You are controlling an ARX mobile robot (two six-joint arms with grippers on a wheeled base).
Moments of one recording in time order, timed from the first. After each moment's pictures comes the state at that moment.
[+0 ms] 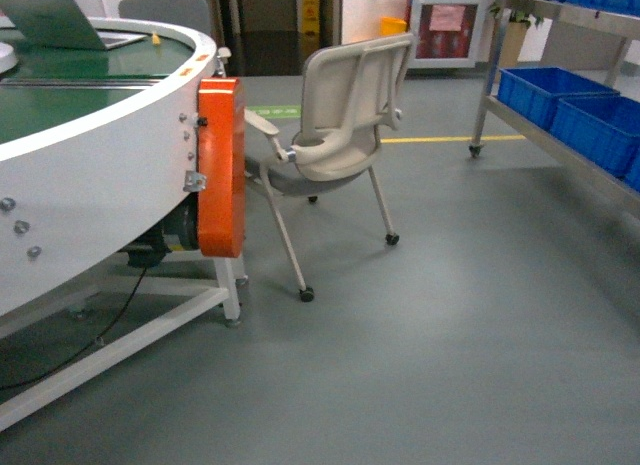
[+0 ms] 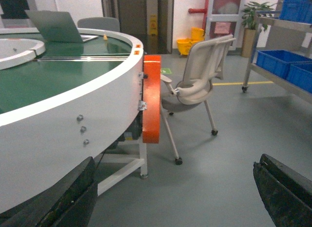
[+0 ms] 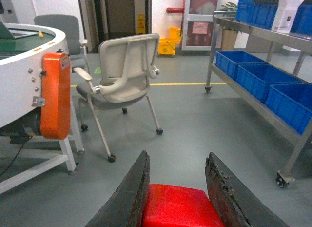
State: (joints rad) left arm 0.00 0.01 0.02 0.00 0.00 0.00; right arm 0.00 0.00 0.01 -0.01 0.00 0.01
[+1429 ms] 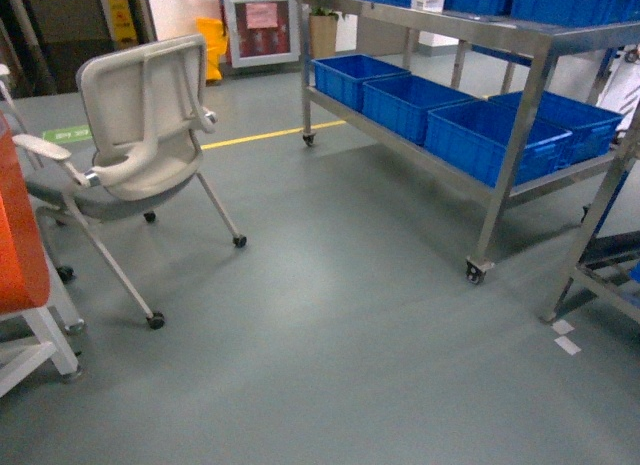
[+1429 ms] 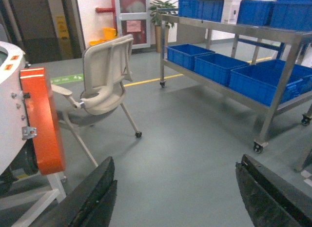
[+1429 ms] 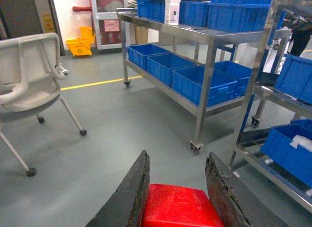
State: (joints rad) left arm 0.00 0.01 0.02 -0.01 0.00 0.00; right arm 0.00 0.00 0.01 -0.01 0.00 0.01
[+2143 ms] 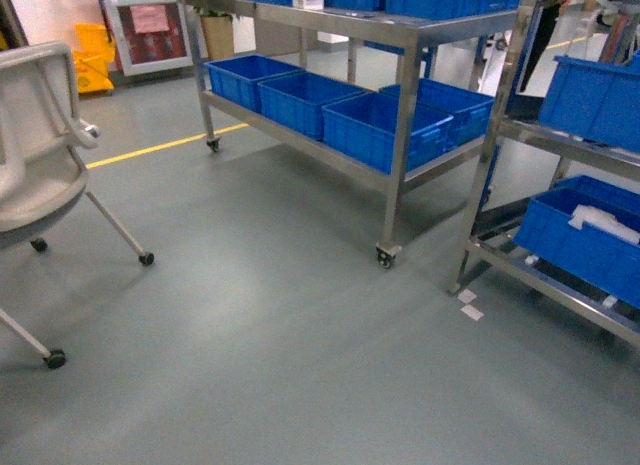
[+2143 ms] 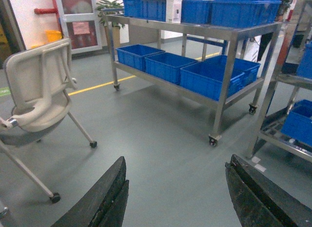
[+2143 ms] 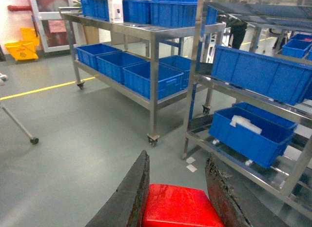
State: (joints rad) left arm 0.00 0.01 0.02 -0.01 0.00 0.00; right arm 0.00 0.00 0.01 -0.01 0.00 0.01
